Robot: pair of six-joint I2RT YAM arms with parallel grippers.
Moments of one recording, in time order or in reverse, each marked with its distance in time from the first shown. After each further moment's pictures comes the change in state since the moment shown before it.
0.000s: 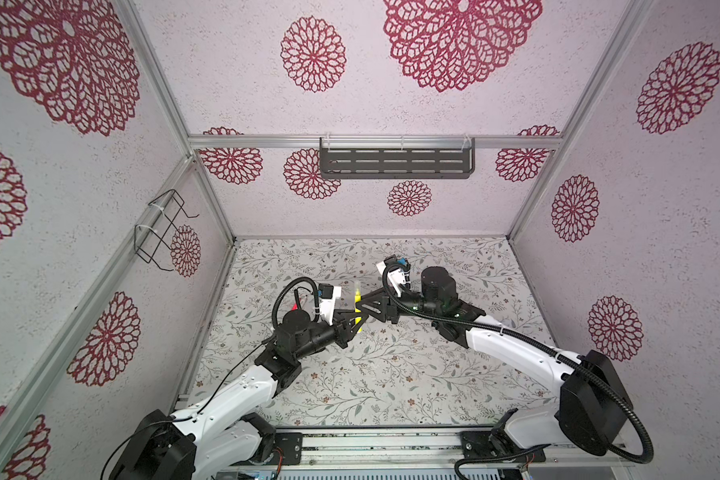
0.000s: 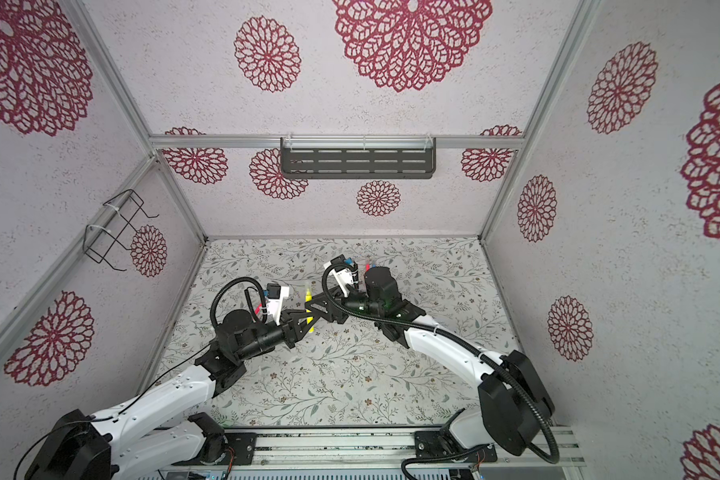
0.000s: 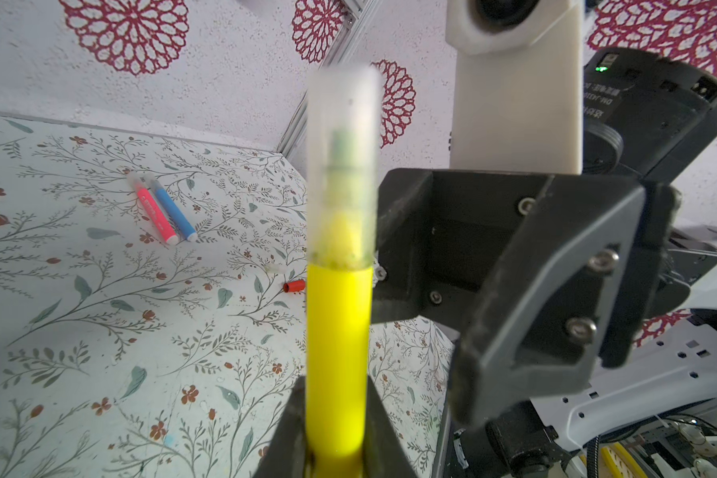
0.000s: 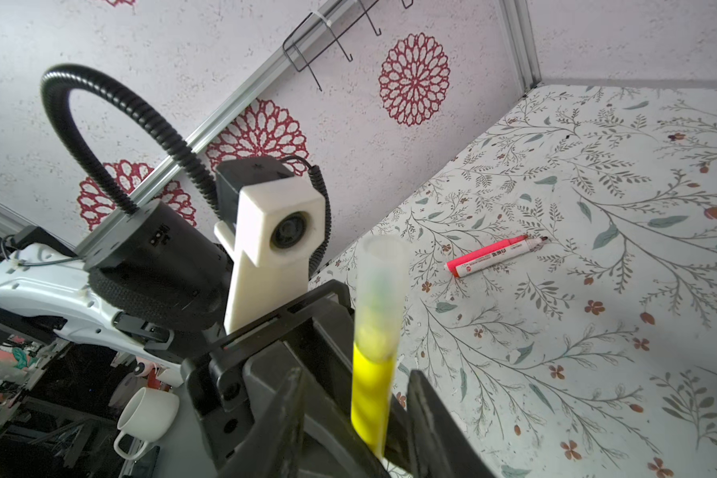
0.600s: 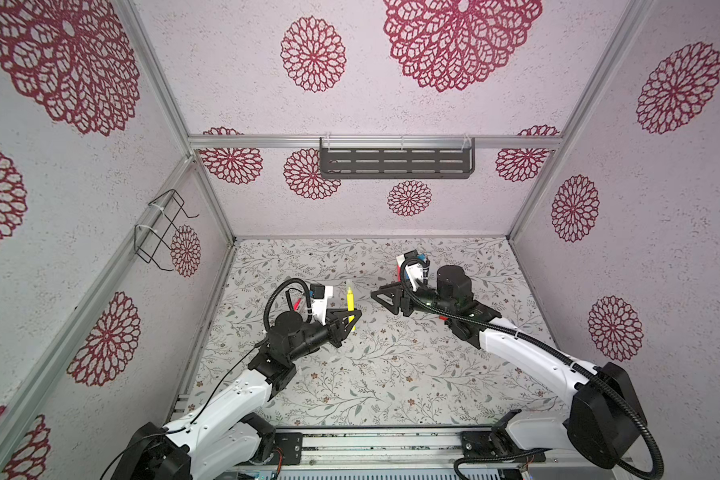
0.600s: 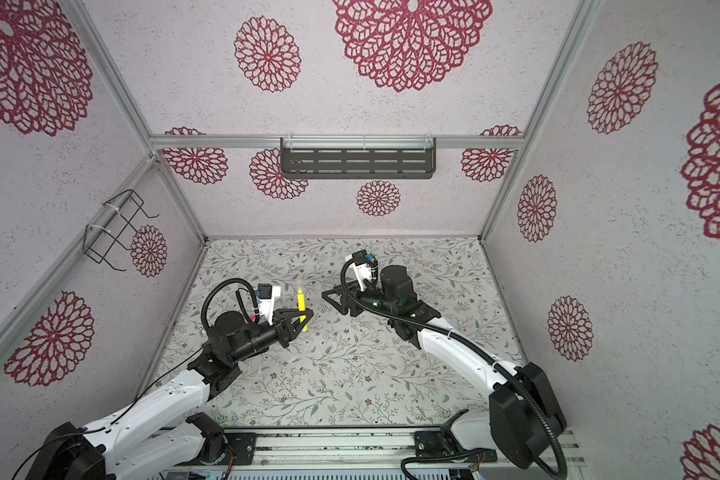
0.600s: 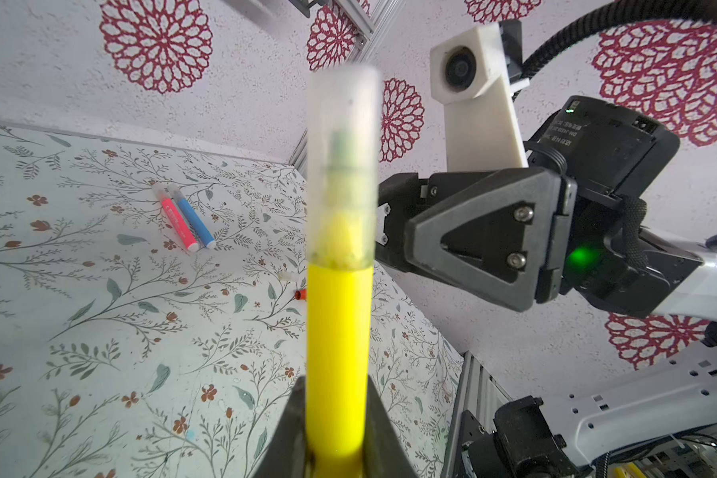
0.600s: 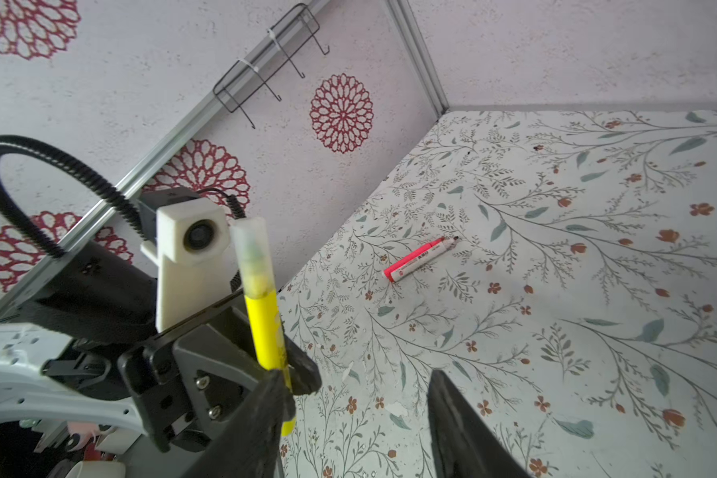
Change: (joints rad) left arm 0.047 -0.060 -0.027 -0.013 0.001 -0.004; right arm -0.097 -0.081 -0.050 -0.042 0.085 0.002
